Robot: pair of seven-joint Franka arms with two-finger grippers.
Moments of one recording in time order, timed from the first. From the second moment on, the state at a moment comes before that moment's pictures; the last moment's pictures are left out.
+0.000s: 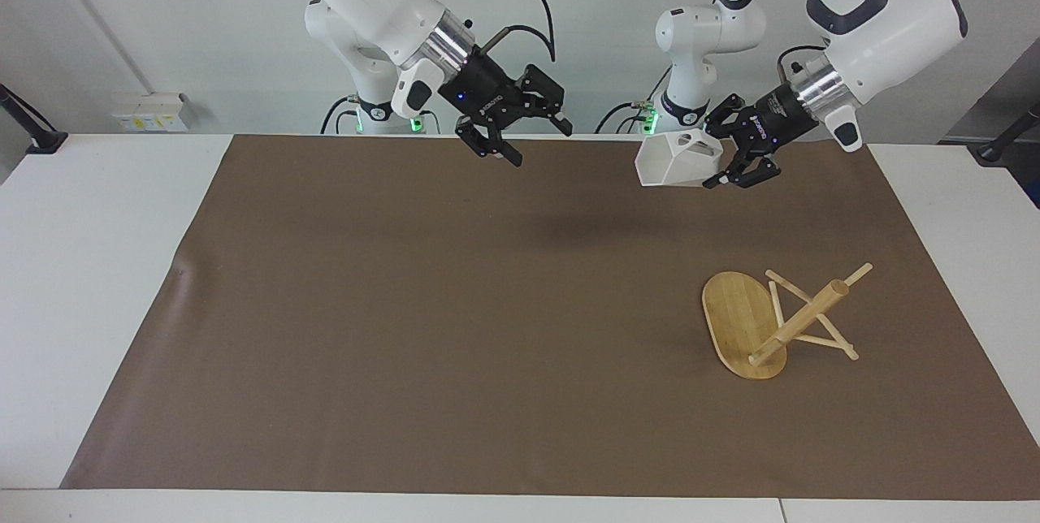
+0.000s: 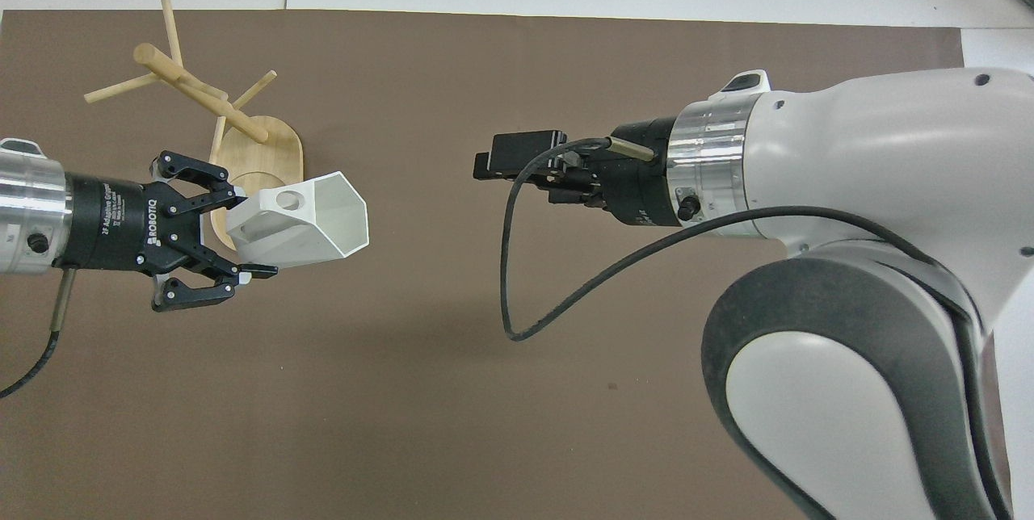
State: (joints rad) left arm 0.03 -0.16 -0.11 -2.04 -0.71 1.91 -1.78; right arm -0.06 0.05 0.46 -1.66 0.50 2.11 0.31
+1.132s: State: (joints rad) left arm -0.02 -0.11 -0.13 -2.18 -0.71 2.41 -2.12; right arm -0.07 0.05 0.06 -1.67 0.17 2.00 -0.12
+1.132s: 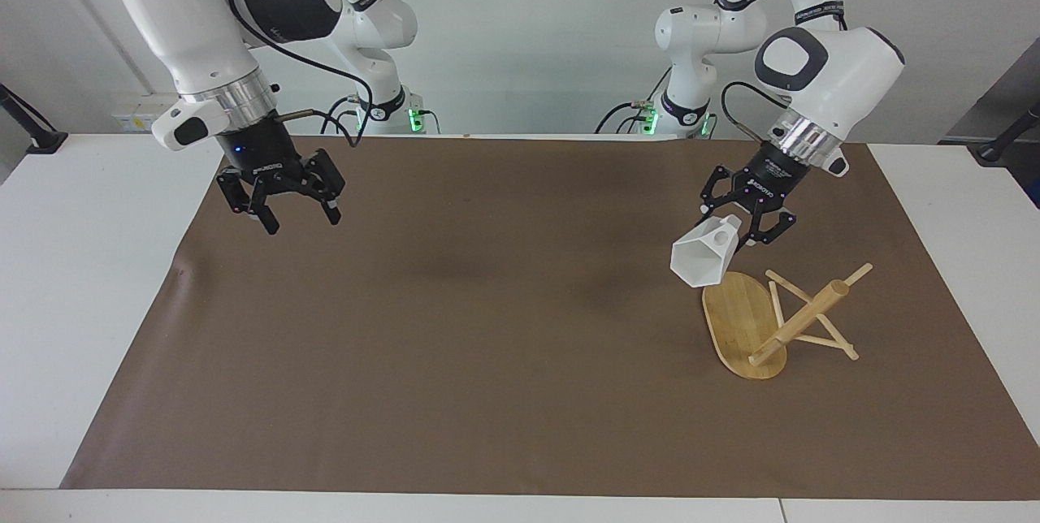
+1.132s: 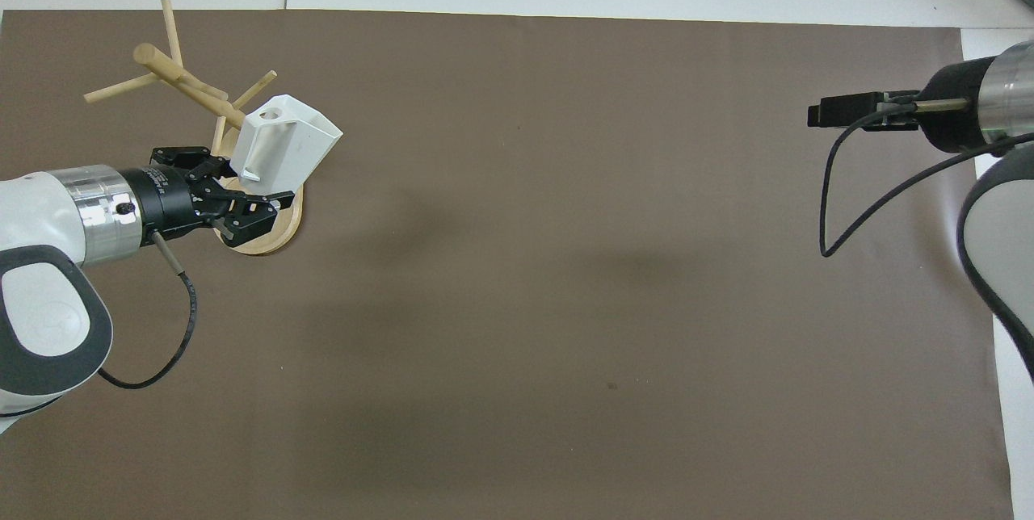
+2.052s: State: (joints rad) left arm -0.02 -0.04 -0.12 -2.18 -0.71 2.59 -2.21; right arm -0.06 0.05 -0.02 -1.57 0.05 1.67 -0.18
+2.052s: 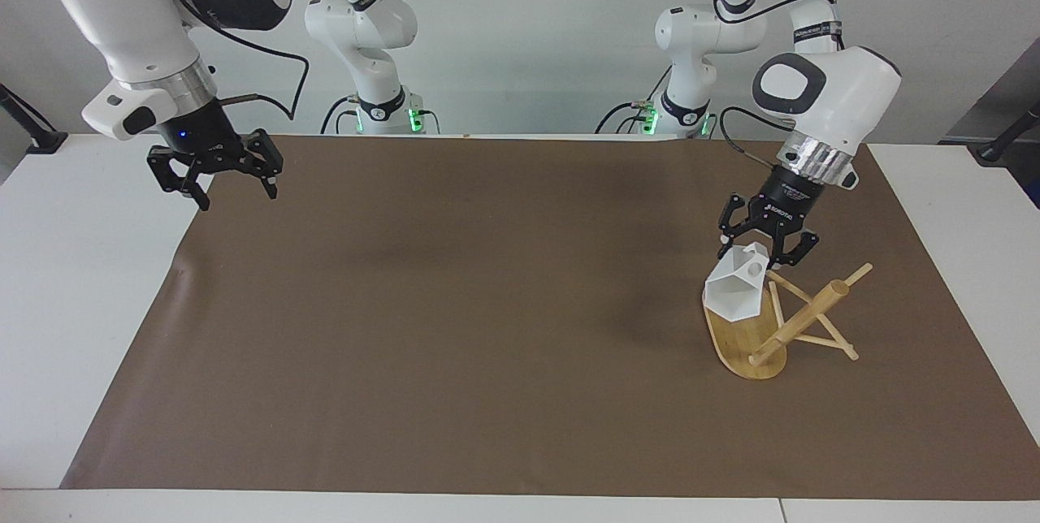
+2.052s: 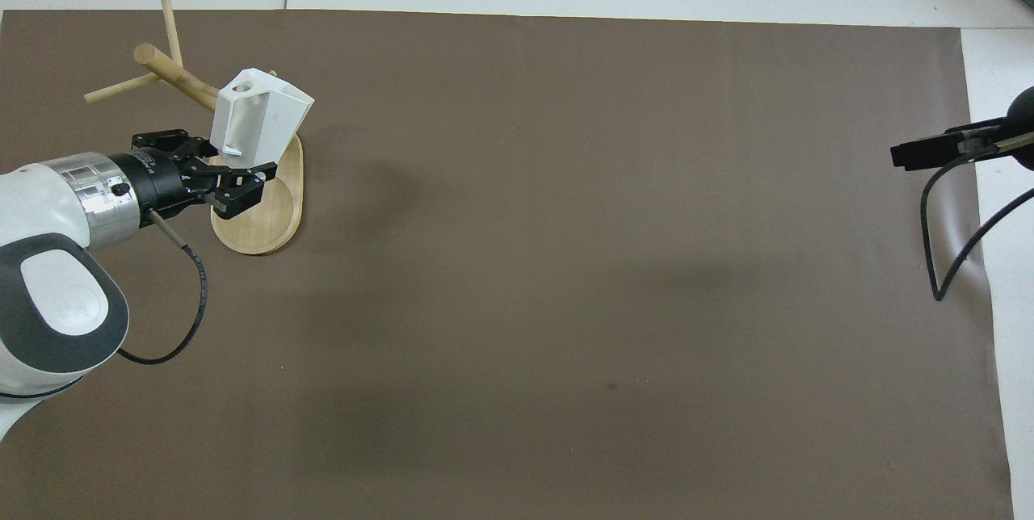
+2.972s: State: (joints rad) left arm -0.02 0.00 -0.11 -2.16 -0.71 2.63 -2.37; right arm -0.06 0.05 -0.05 -1.54 0.03 1.59 0.02
